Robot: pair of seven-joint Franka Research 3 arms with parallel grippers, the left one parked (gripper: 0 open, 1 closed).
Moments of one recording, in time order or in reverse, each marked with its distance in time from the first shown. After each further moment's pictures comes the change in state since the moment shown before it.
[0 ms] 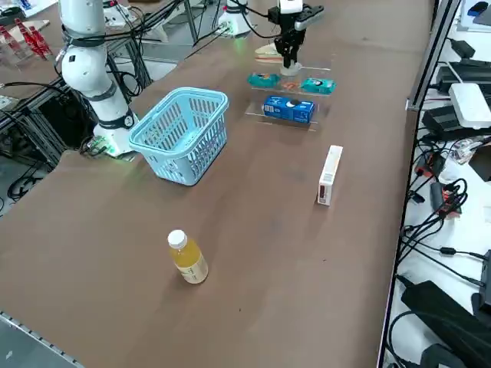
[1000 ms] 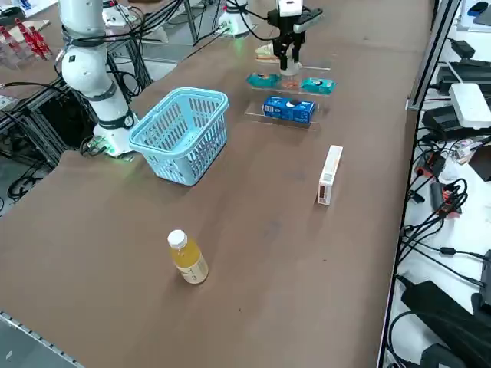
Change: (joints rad) arm 0.000 -0.002 0.000 -0.014 0.000 0.008 0.000
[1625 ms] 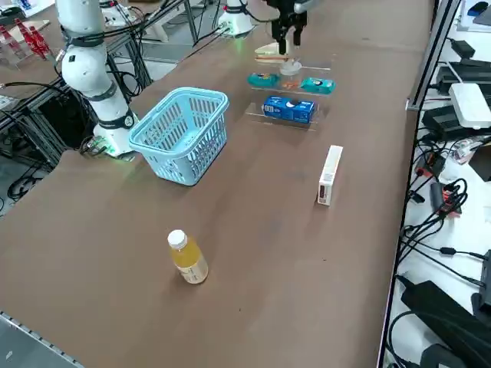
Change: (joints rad) arm -0.013 -0.071 -0.013 0.093 -0.003 -0.169 -0.018
